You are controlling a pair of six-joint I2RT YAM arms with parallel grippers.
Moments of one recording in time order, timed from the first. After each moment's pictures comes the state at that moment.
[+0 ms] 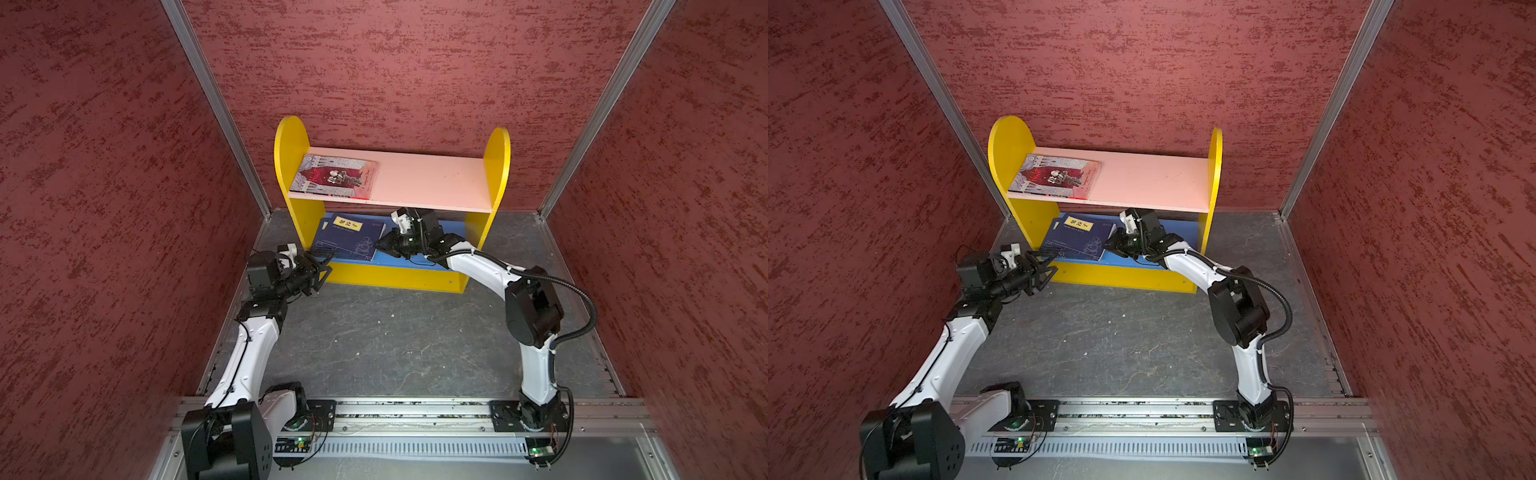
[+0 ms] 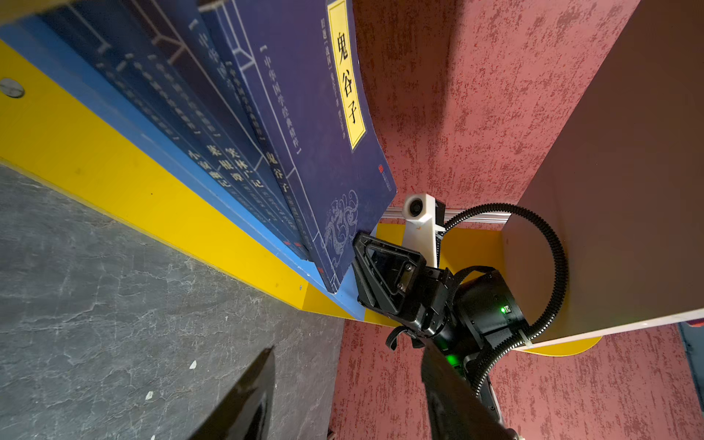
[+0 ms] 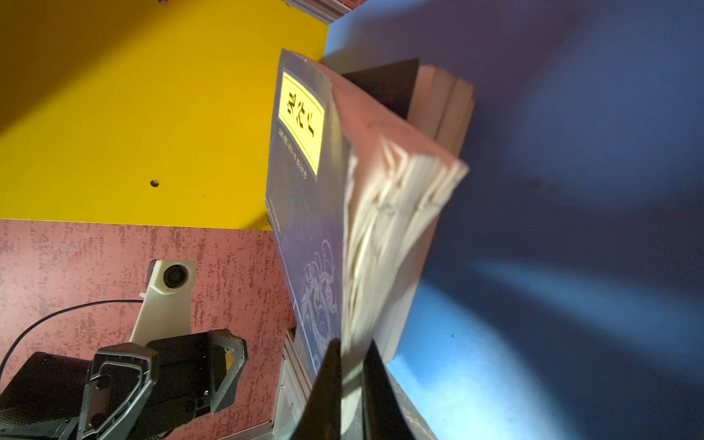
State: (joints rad) left arm 0.15 1.05 0.69 -0.04 0.81 -1.17; right arm 0.57 2.03 1.65 -0.14 -0.60 0.88
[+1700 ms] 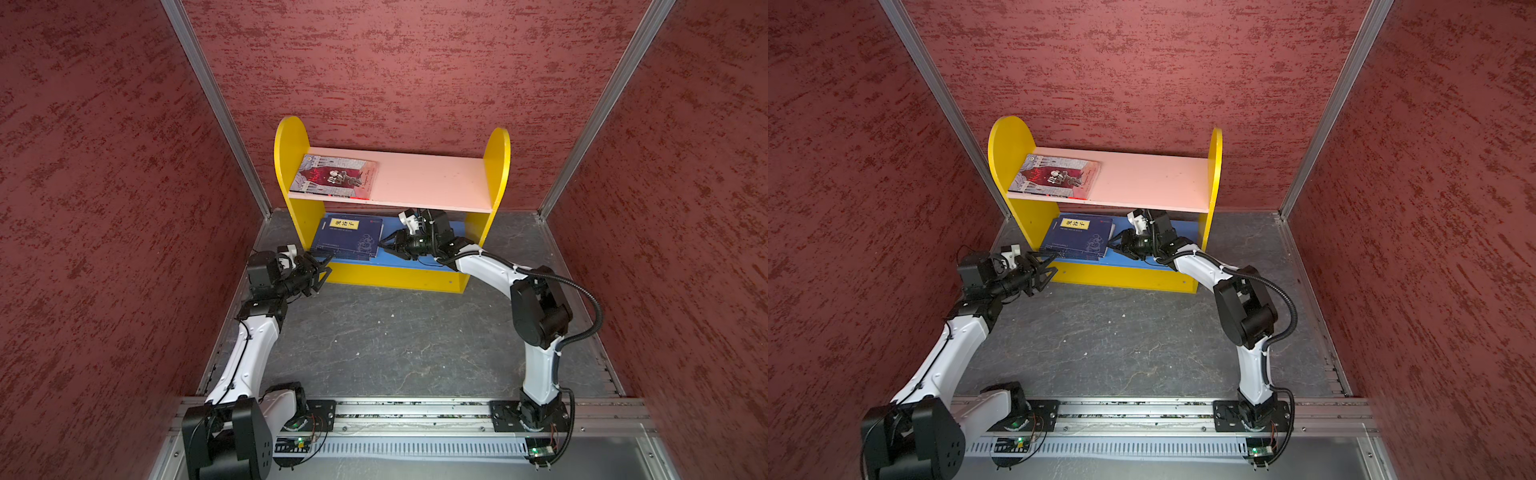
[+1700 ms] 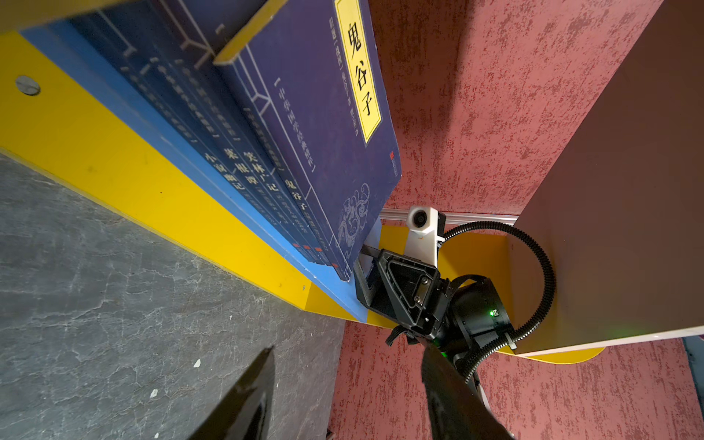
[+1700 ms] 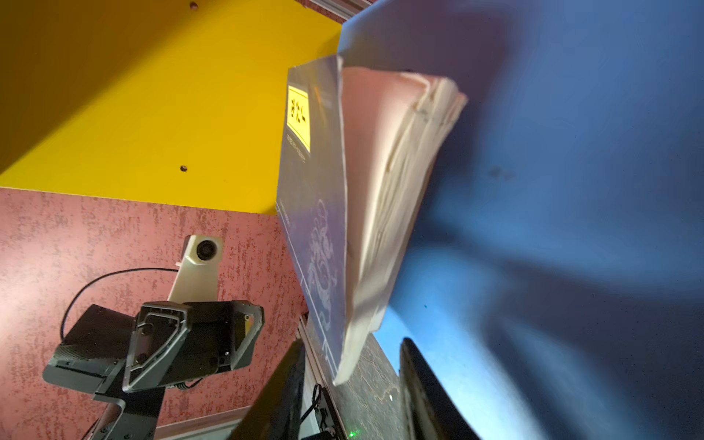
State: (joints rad) left arm 0.16 1.06 0.69 -0.04 0.81 -1.17; right arm 0.54 1.99 1.53 0.02 -0.71 0.93
